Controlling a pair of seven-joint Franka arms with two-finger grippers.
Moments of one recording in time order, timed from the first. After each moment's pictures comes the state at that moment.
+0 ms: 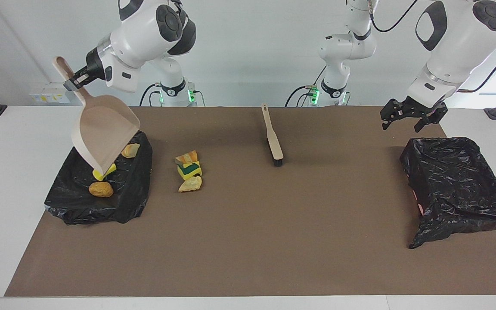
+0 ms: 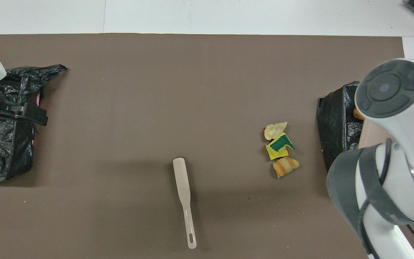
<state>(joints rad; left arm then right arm) 0.02 0.04 -0.10 -1.58 0.00 1.58 0.08 0.20 -0.01 0.09 -1.62 -0.85 1.26 -0.89</state>
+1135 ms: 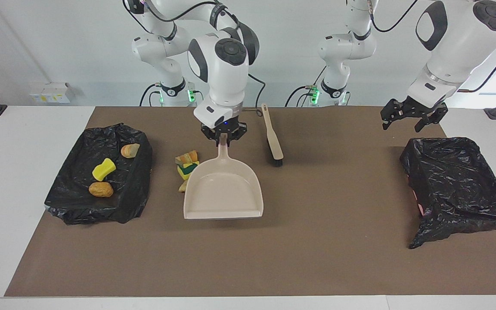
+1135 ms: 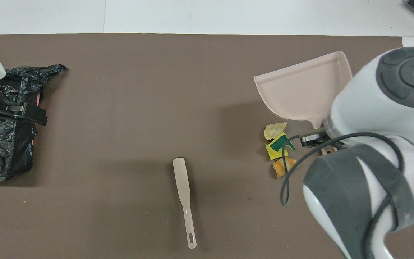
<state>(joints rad) 0.02 0.04 -0.10 -1.58 0.00 1.58 0.08 0.44 0.32 0.10 -1.48 -0.08 1.70 0.51</state>
